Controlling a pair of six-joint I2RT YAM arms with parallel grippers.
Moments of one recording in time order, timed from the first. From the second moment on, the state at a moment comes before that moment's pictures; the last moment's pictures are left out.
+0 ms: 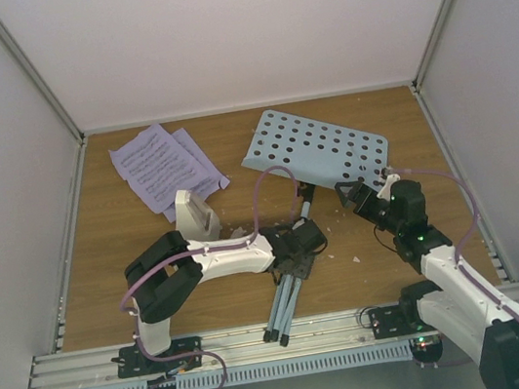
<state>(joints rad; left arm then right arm) -1.15 1.89 1.19 -0.55 -0.18 -0.61 0.16 0.83 0.33 0.09 -0.29 0.83</state>
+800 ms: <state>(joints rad) -1.12 1.89 1.33 -0.57 -0.11 -0.46 0.16 0.84 0.46 0.01 -0.26 0.67</state>
